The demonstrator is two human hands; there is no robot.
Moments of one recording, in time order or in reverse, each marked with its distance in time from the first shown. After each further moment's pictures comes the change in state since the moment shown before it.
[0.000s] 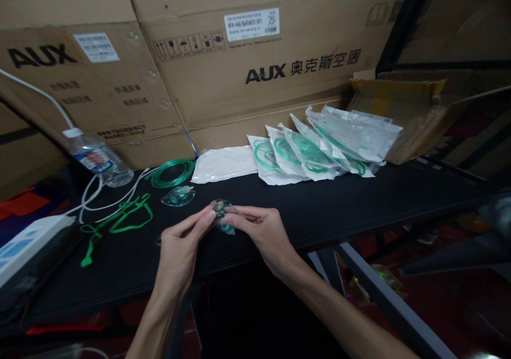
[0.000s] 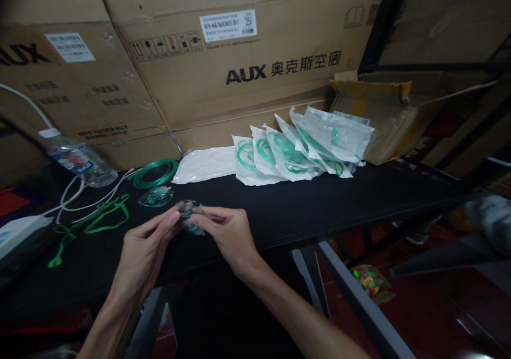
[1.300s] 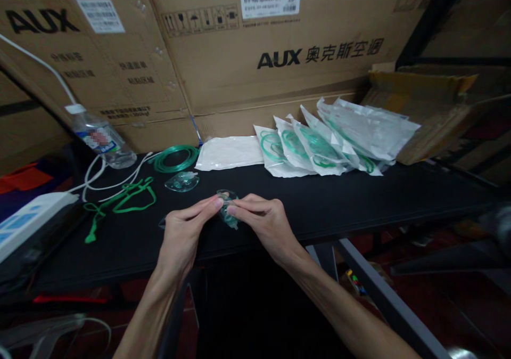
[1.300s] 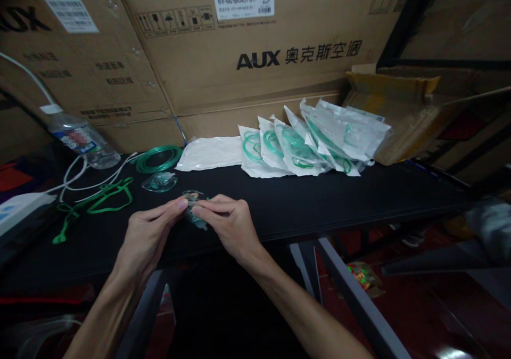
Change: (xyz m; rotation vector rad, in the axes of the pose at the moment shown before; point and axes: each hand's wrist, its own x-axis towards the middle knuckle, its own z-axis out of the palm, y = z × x) left_hand -0.002 0.002 -0.001 0.011 -0.041 -0.039; right_hand -0.001 0.005 -0.006 -0.238 -0.049 -0.148
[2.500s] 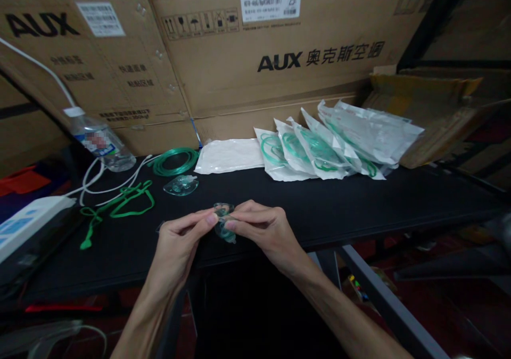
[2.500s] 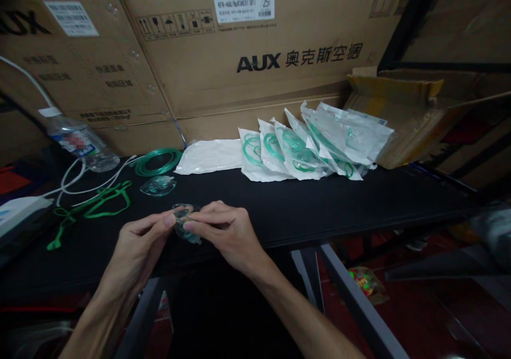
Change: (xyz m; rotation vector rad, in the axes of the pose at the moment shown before) left_hand -0.008 0.003 -0.007 -0.020 -0.040 0.019; right_hand -0.004 -0.009 -0.006 0.039 -0.150 -0.016
